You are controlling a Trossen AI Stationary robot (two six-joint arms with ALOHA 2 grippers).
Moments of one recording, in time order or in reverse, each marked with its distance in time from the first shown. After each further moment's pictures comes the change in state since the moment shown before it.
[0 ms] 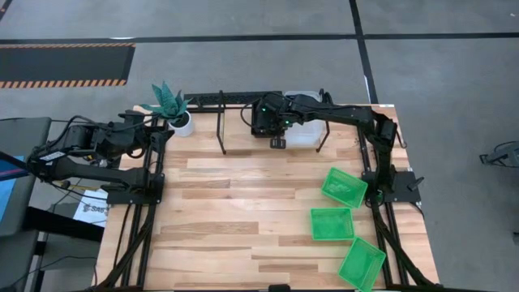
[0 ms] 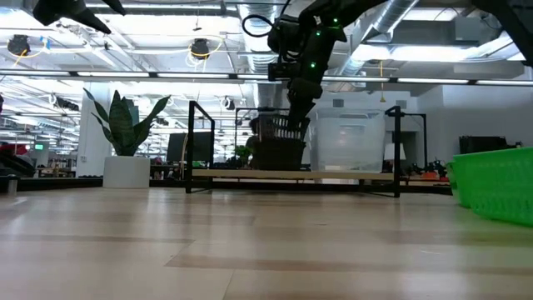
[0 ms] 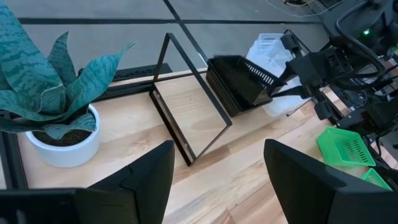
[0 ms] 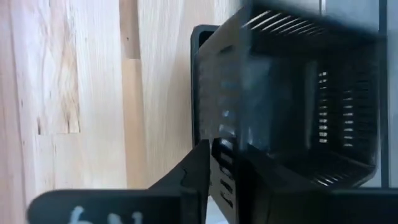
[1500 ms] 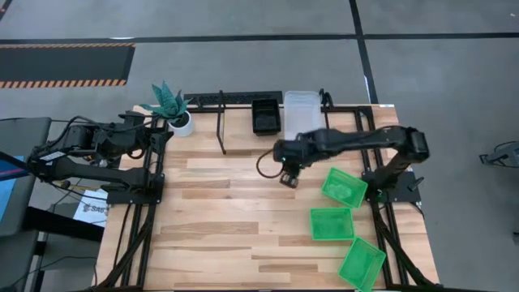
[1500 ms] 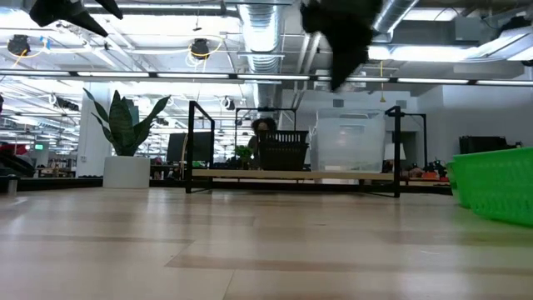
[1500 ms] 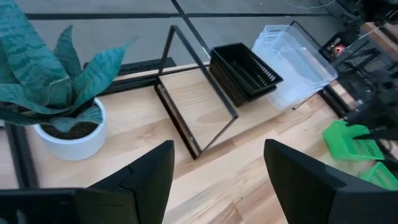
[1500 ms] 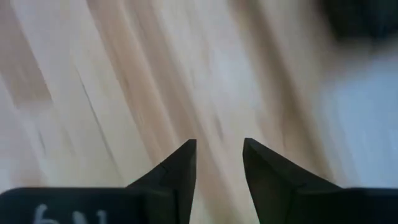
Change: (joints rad) left arm 0.000 0.000 0.000 -0.033 0.011 -0.008; right arm 0.369 -0.283 -0.195 -0.226 0.062 0.757
